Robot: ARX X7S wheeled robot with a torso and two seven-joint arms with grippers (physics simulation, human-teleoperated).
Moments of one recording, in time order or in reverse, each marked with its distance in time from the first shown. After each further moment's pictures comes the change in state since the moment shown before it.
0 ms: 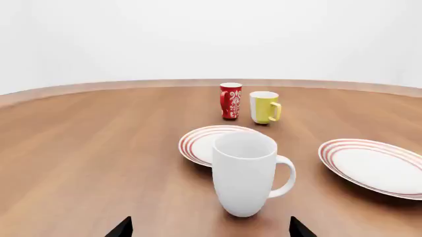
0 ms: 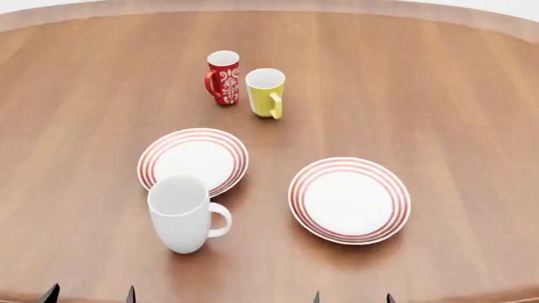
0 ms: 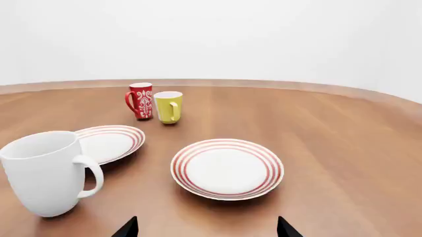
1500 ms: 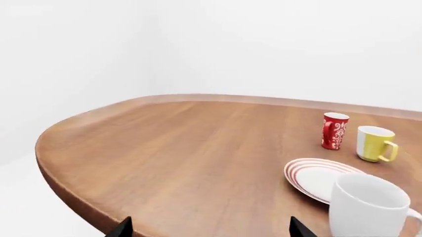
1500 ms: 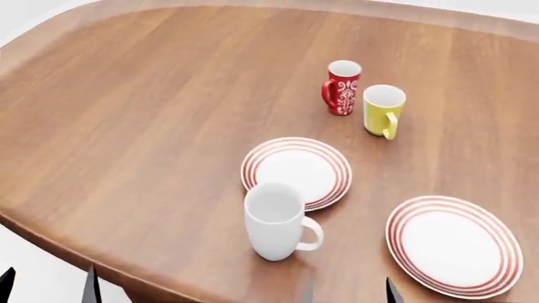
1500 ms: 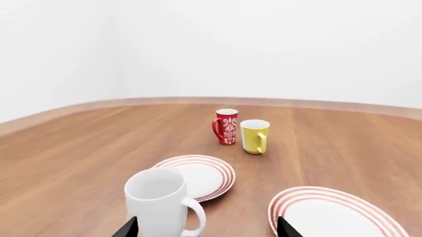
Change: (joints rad) left arm 0.030 -0.138 0.031 0.256 -0.158 -0.172 -0.132; right arm -0.031 0.106 -0.141 -0.270 0.123 0.167 0.174
